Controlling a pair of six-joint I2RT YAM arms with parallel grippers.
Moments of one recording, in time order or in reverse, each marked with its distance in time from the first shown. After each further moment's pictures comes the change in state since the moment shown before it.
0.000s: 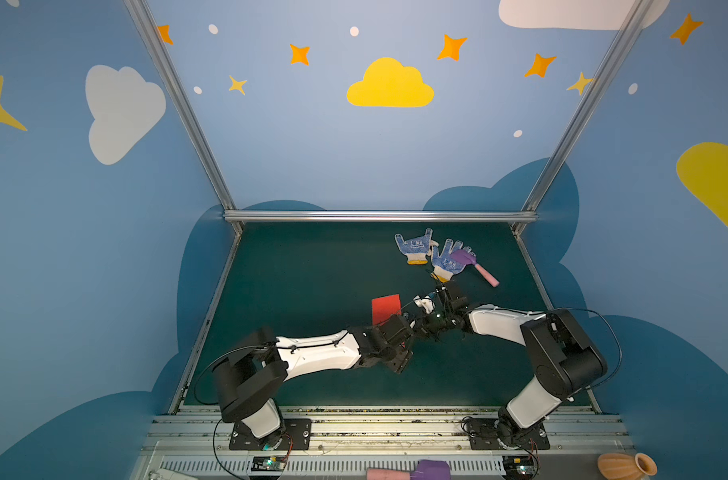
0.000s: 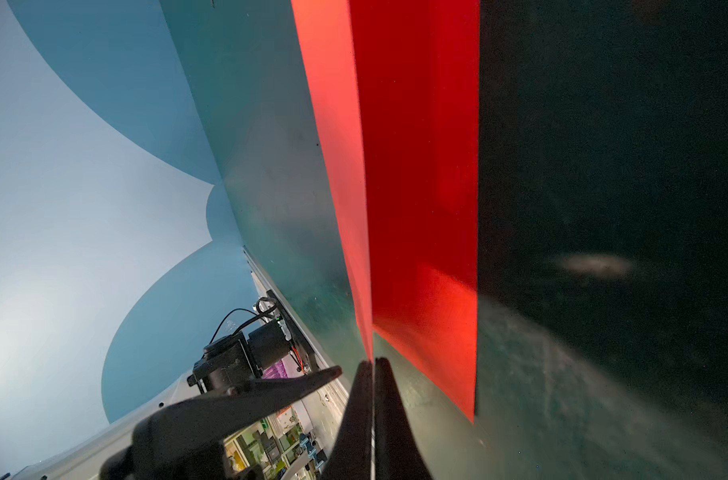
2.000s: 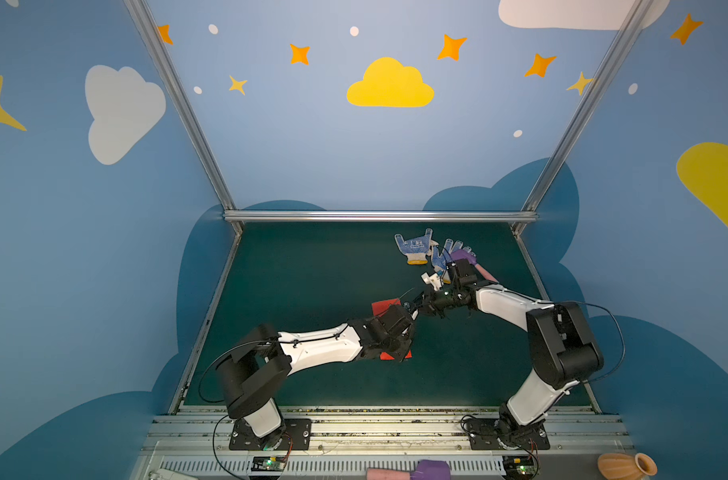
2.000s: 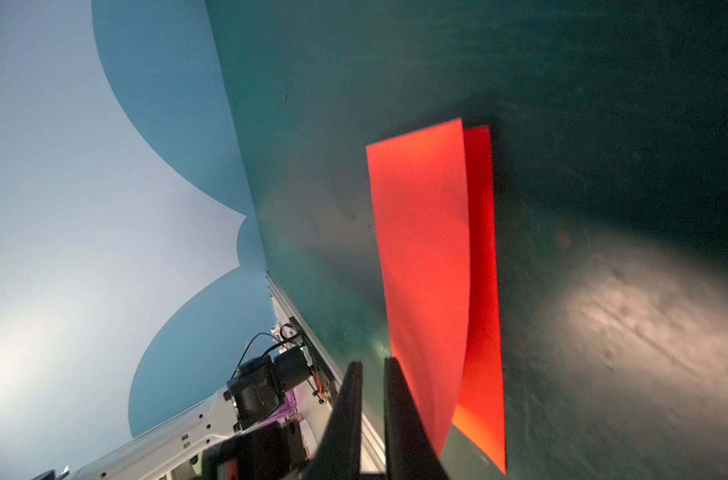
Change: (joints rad) left arm 0.060 0.007 0.032 0.073 0.088 -0.031; right arm -0.116 0.098 0.264 -0.174 -0.046 -0.125
